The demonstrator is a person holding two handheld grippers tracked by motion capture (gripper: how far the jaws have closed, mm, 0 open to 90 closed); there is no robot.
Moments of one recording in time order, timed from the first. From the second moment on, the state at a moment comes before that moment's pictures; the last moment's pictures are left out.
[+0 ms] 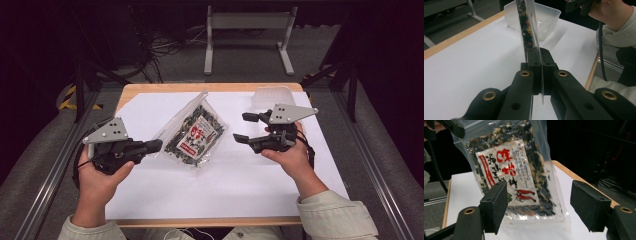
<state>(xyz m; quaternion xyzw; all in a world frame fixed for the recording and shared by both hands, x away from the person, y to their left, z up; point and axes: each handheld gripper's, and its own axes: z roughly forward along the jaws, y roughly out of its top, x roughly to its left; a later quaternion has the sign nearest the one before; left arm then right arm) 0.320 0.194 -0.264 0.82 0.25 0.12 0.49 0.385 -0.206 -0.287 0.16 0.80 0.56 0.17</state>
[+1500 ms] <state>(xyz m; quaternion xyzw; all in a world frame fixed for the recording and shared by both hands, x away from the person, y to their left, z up) 0.310 0.184 -0.256 0.81 0.21 0.13 0.53 0.415 -0.132 -0.264 0.06 0.81 0.56 0.13</state>
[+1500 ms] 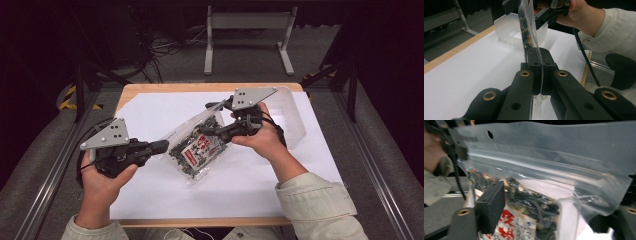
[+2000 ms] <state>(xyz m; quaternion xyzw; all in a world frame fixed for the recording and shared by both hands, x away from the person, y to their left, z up) 0.312 0.190 -0.256 0.79 0.24 0.15 0.54 0.410 -0.150 -0.261 0.03 0.82 0.57 0.10</state>
